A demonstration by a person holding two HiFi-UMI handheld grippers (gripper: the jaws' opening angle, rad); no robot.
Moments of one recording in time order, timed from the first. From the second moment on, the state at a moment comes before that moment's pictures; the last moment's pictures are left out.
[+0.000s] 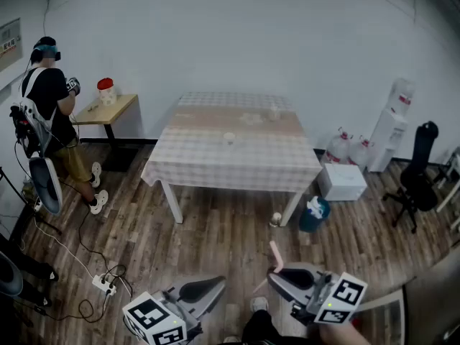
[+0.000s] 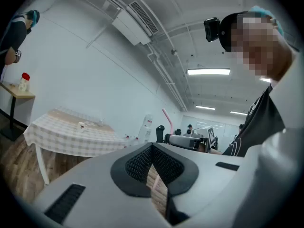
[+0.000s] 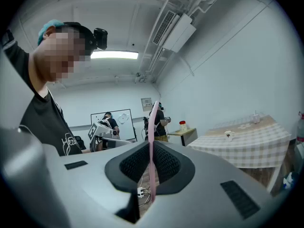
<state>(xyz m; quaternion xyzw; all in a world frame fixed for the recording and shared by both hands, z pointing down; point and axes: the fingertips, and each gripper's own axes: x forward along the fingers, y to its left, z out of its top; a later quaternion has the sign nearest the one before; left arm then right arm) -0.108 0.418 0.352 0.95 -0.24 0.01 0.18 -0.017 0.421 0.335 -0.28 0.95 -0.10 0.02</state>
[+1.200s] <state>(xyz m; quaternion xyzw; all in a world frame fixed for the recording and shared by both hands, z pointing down) -0.015 0.287 0.343 0.94 -0.26 0.02 0.20 0.067 0.284 0.326 -0.26 0.95 -0.15 0.05</state>
